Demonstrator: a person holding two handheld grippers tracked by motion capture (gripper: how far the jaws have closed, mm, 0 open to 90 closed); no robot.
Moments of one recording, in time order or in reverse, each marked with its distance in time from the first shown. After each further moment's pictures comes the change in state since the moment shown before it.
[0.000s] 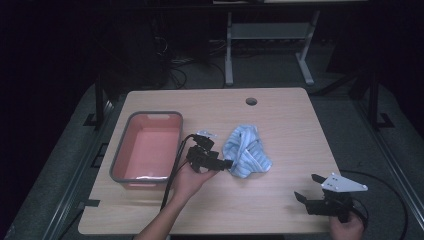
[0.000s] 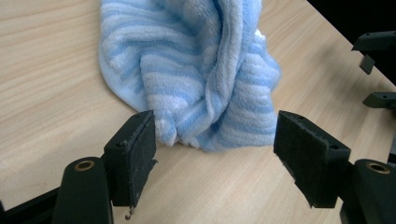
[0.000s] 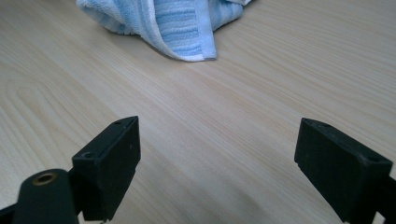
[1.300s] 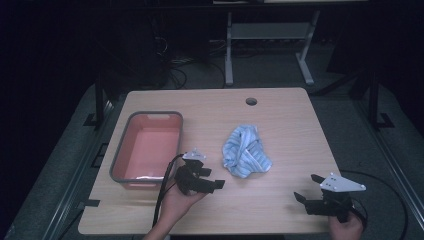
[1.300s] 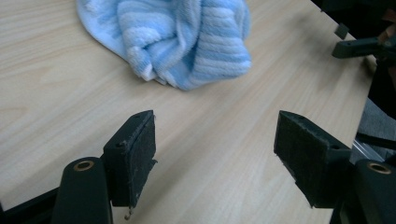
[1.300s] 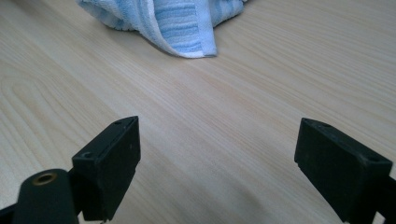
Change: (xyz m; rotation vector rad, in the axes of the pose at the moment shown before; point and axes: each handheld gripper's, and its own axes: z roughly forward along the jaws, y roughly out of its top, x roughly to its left) left arm -0.016 -0.057 -0.025 -0.028 -0.040 0.041; right arm 0.001 0.000 0.002 0.015 -0.004 0.002
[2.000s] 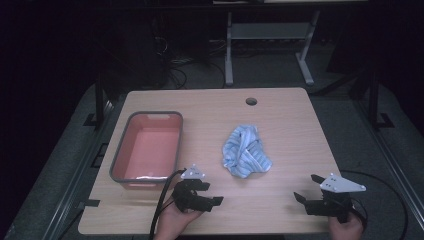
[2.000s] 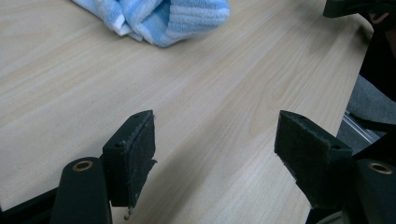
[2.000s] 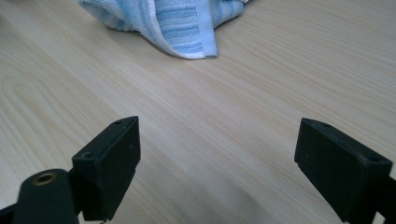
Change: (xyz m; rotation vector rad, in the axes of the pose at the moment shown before) left arm -0.014 -0.037 0.000 -0.002 0.003 0.032; right arm 0.001 0.000 -0.001 -0.003 -0.003 -0.007
